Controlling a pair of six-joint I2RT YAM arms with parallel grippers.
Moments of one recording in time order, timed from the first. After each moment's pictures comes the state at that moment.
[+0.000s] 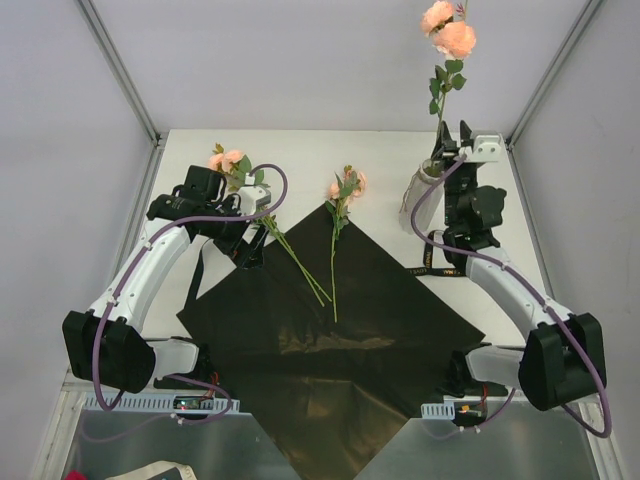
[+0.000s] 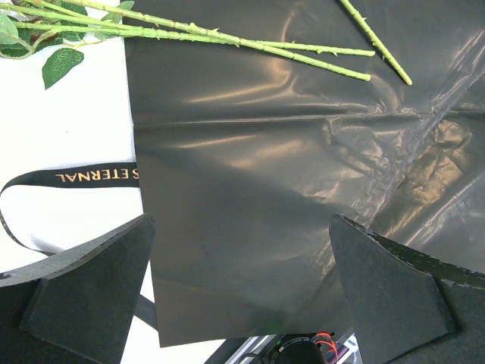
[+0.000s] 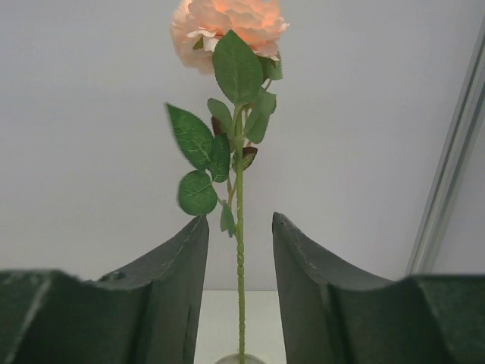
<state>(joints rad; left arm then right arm) -0.22 1.26 1.15 -1.00 0.51 0.40 0.32 1.25 0.84 0.91 0.26 -0.16</state>
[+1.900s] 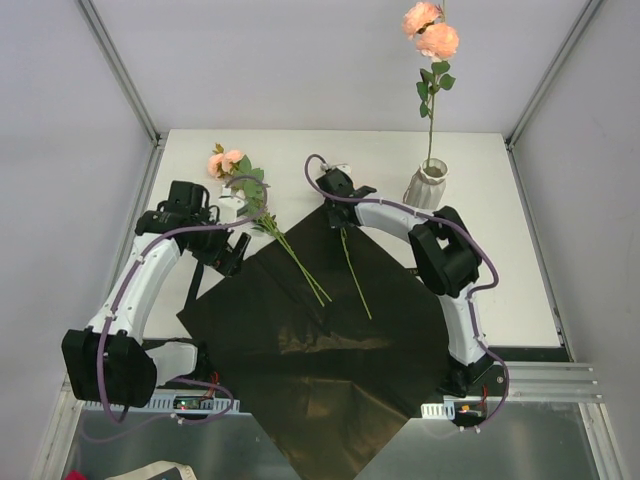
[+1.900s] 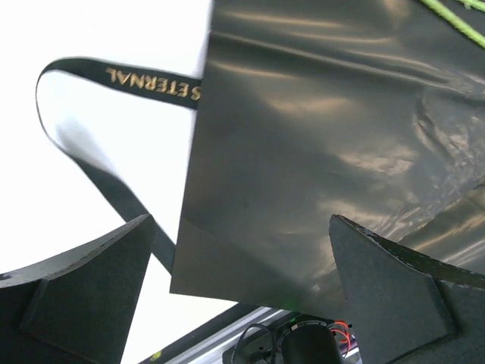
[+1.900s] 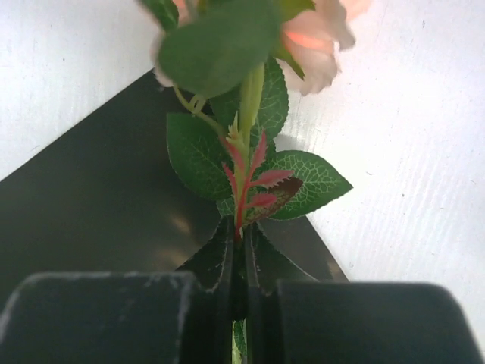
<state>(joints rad) -0.13 1.17 1.02 -0.98 0.33 0.39 0.69 2.14 1.59 -0.44 0.33 0.38</state>
